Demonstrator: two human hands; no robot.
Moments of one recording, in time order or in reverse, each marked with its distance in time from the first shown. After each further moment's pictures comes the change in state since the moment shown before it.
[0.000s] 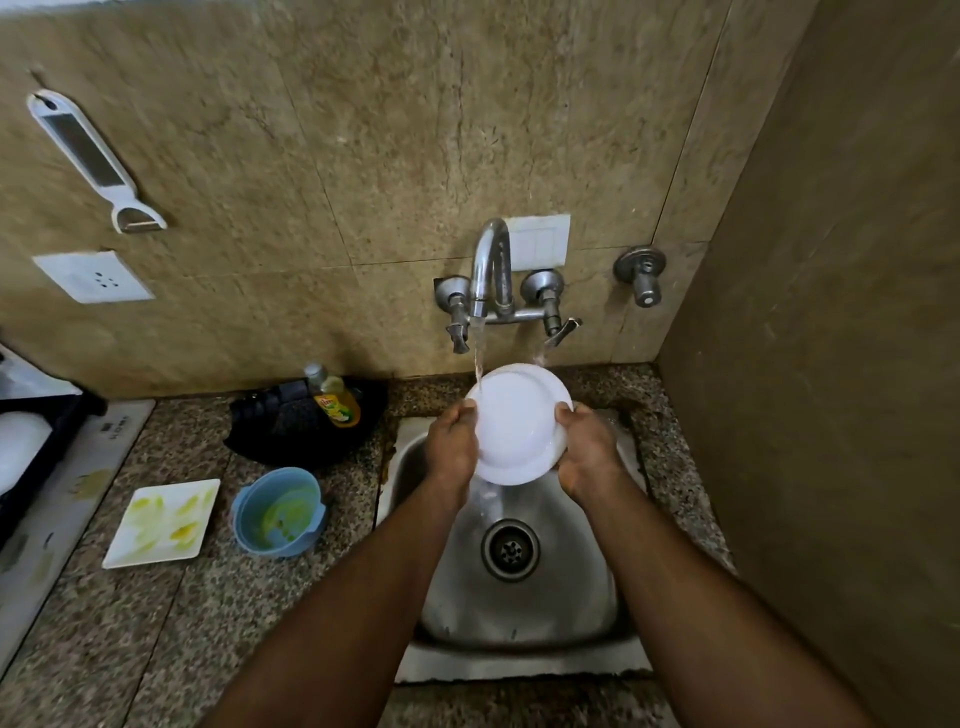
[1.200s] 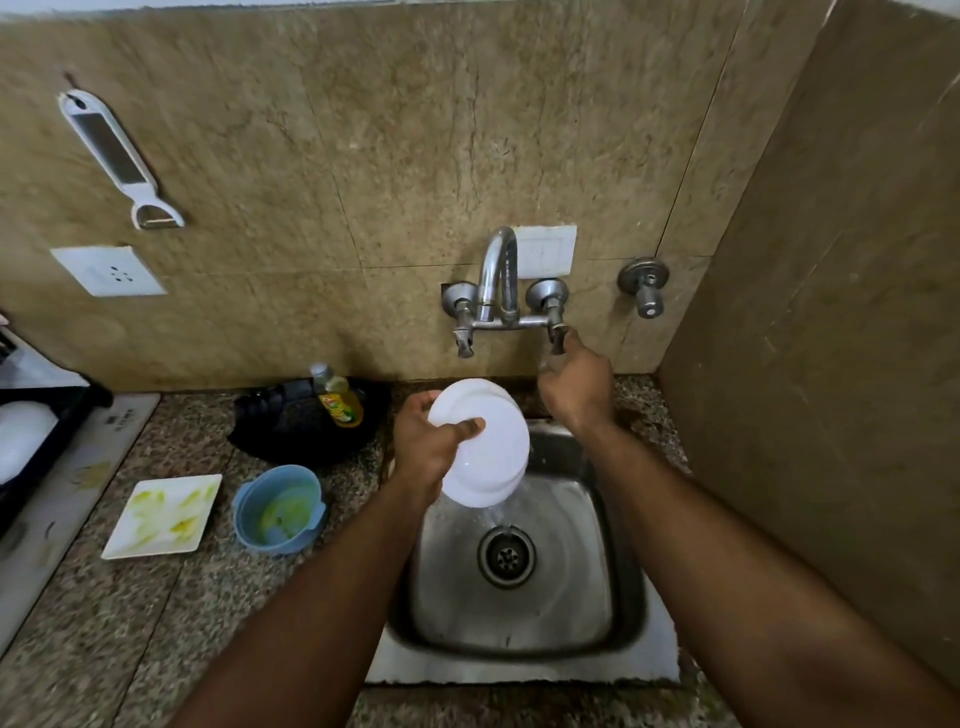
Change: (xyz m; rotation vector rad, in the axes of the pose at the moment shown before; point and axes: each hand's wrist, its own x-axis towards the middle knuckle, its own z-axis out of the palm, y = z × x) left_hand 0.001 0.016 -0.040 0.134 0.058 0.156; right_hand 0.011 -0.063 0.031 -1.093 0.179 -0.716
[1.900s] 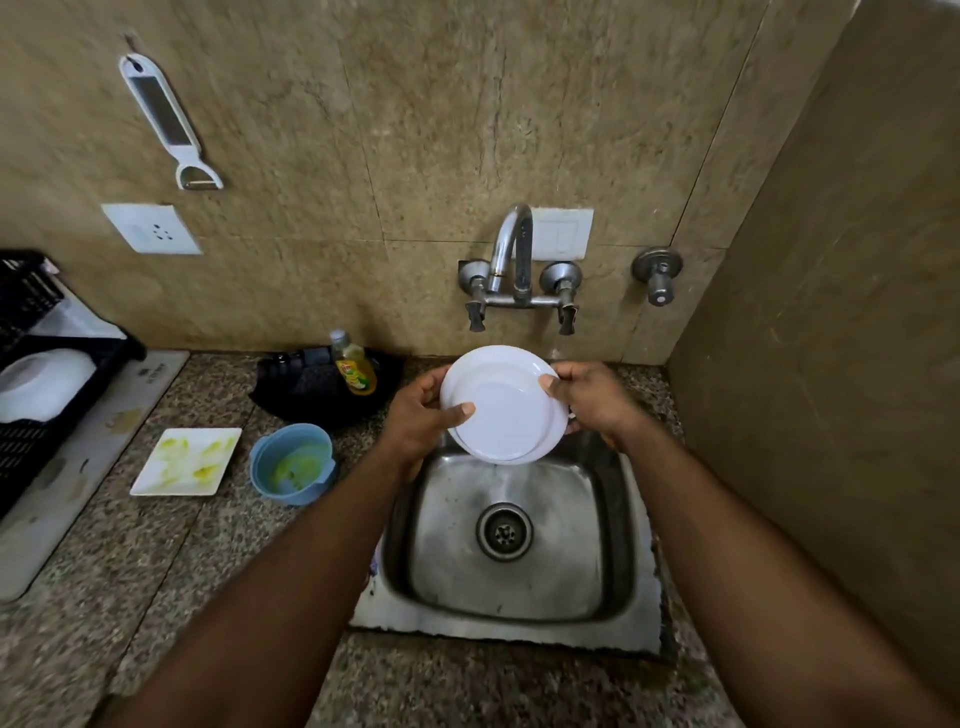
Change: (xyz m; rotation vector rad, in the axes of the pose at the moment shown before) left_hand -0.021 -0.007 -0.029 -0.208 -0.297 0.053; right_hand -0.036 0.029 -0.029 0.500 -0.570 0.034
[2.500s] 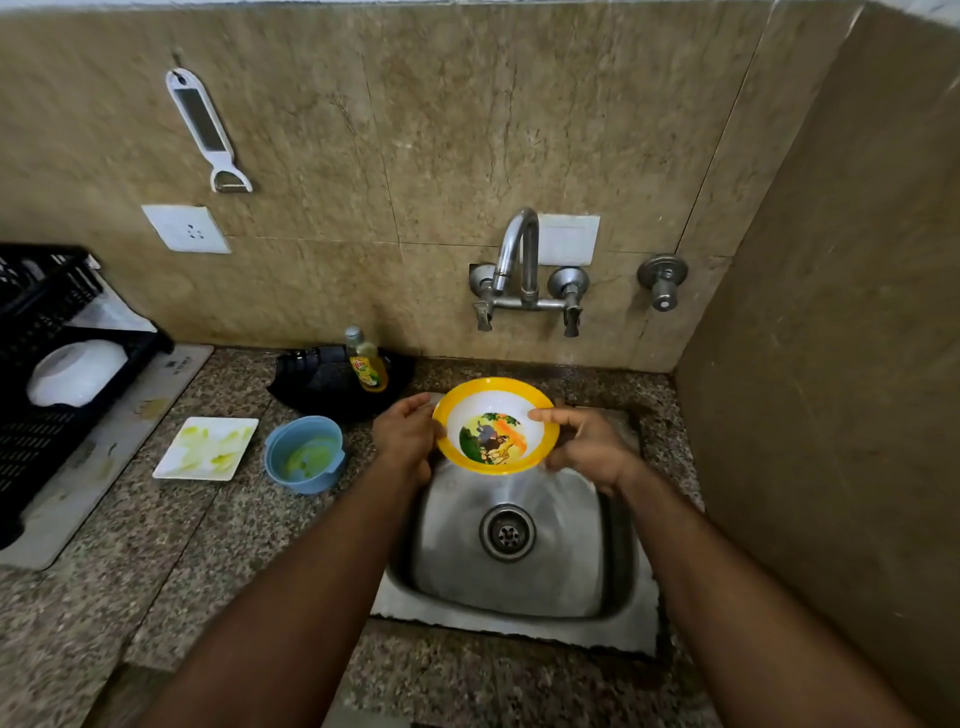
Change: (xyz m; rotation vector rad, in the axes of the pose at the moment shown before) left_hand -0.019 -0.008 0.009 -0.154 0.499 -0.210; right_hand -0.026 0.060 0.011 0.096 -0.169 -0.020
